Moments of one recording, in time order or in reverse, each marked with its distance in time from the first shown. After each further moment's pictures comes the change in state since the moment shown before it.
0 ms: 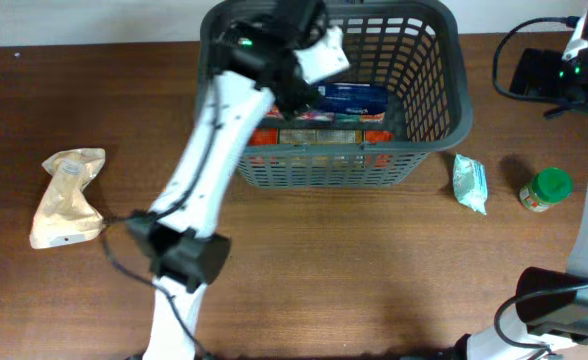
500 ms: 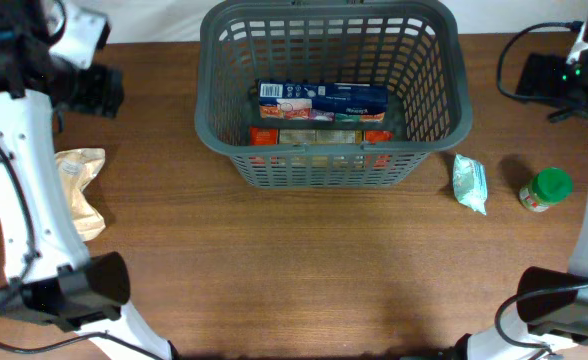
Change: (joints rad) left arm 0.647 -0.281 -0.169 -0.145 0.134 -0.250; right arm -0.010 0.000 0.000 -0.027 0.046 0.000
